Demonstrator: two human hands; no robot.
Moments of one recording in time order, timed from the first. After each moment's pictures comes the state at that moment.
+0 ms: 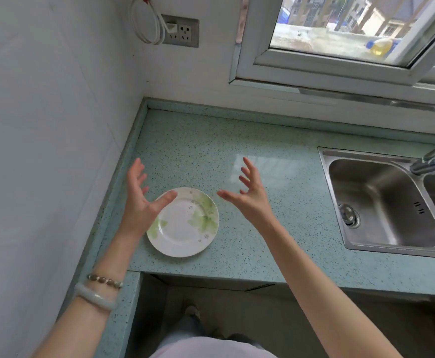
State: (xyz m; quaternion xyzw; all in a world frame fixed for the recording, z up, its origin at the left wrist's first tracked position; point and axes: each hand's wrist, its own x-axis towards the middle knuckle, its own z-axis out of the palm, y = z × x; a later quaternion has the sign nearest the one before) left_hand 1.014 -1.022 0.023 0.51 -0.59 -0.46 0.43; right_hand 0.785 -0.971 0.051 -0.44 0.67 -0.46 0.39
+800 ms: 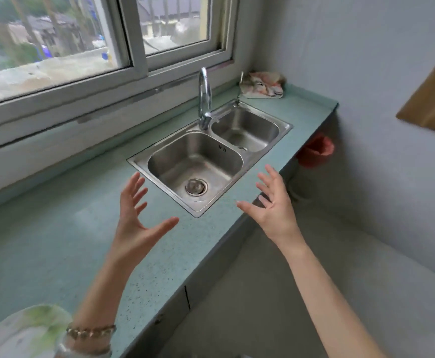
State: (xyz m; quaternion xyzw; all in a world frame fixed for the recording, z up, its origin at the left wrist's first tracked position) left_hand 0.729 -0.911 0.100 0.10 -0.79 -0.57 0.22; right_hand 0.621 -0.680 0.120 -0.13 0.76 -0.63 0.08
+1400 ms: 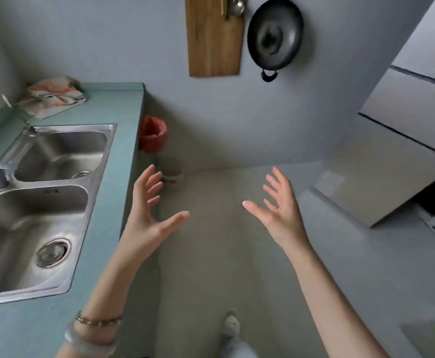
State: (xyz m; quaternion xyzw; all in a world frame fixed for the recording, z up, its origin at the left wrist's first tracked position) left_hand 0.604 -0.702 0.105 -0.27 -0.74 -0.62 -0.04; right_hand 0.719 -0.482 0.122 0.21 0.72 -0.62 -0.22
